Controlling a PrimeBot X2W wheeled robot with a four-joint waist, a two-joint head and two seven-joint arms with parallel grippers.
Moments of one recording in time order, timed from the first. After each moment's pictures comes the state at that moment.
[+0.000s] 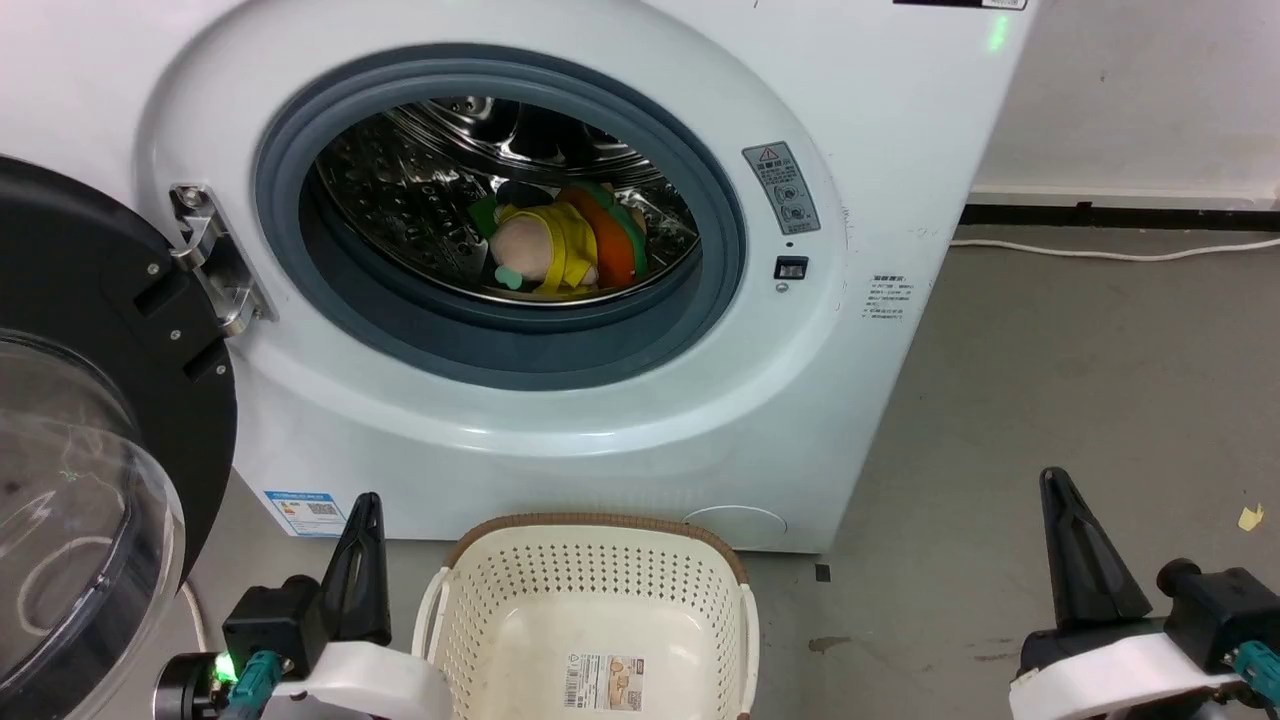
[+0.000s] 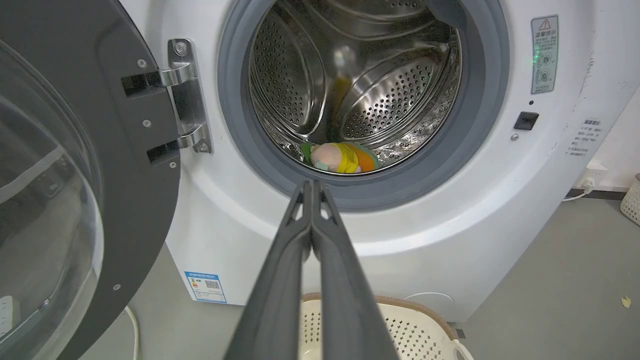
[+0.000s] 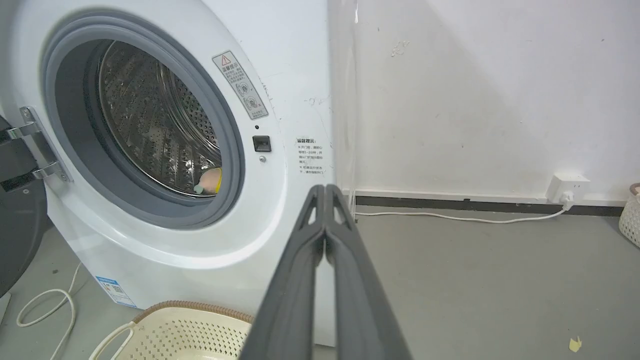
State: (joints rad) left arm 0.00 0.11 -0.07 0.07 -0.18 0.08 -0.18; right arm 0.02 -0.05 -0.04 -0.01 0.12 0.13 -0.18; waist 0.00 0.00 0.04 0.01
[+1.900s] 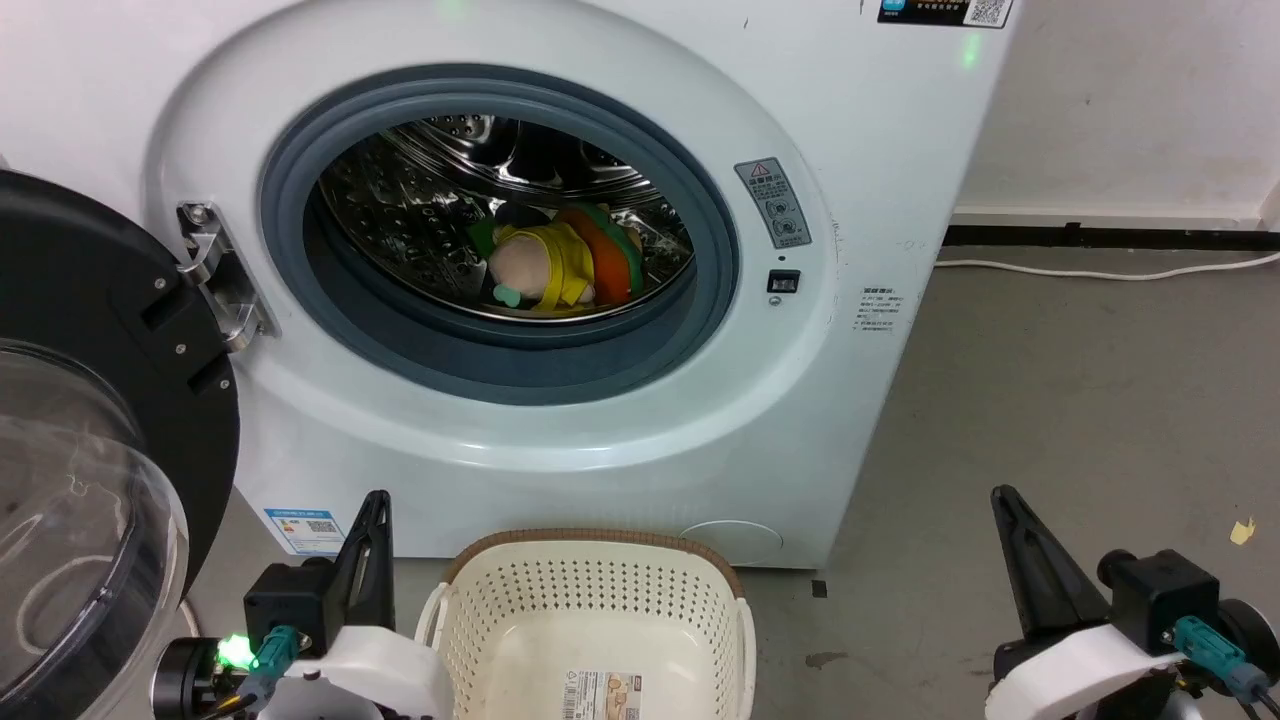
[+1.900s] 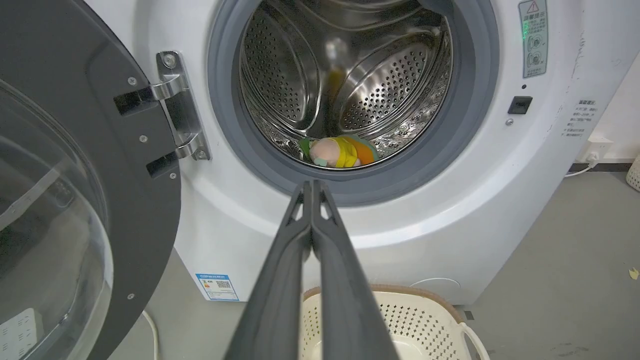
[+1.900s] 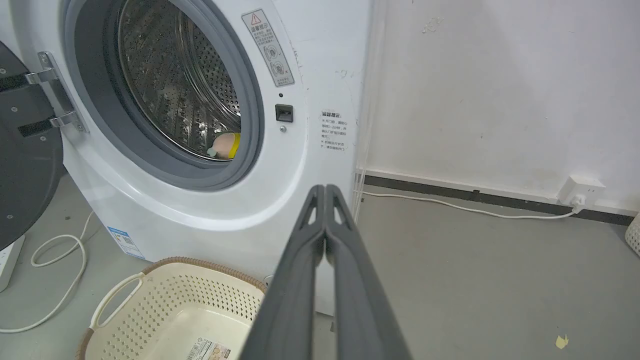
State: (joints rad) left arm 0.00 0.07 -0.02 0.03 -0.06 0.03 -0.06; right arm 0.01 -0.05 -0.02 0.00 0.04 0.13 -0.06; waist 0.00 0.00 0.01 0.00
